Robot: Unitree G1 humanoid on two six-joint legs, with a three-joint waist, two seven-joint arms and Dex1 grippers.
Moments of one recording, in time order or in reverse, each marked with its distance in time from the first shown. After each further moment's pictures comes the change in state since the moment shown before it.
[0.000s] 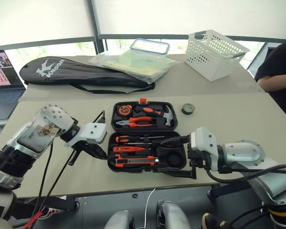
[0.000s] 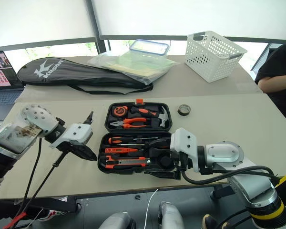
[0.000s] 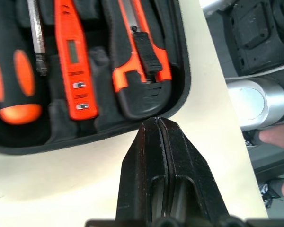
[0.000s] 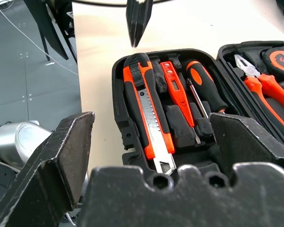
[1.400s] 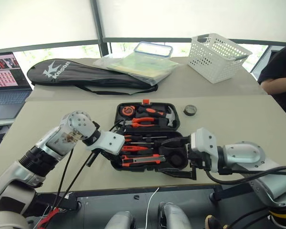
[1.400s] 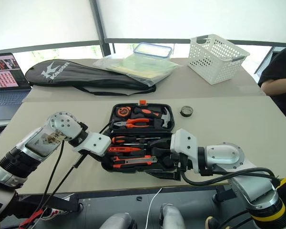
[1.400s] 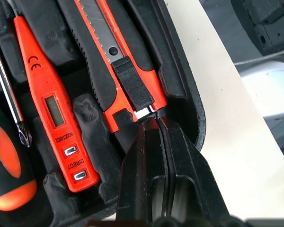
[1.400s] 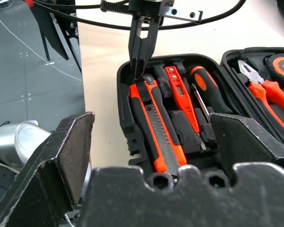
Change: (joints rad) left arm -0.039 -0.145 -0.079 0.017 0.126 -0.116 0.041; right arm 0.031 -0.014 -0.005 -0.017 0.003 0.004 -0.022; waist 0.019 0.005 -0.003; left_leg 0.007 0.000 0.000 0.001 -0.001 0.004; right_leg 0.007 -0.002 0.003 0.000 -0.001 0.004
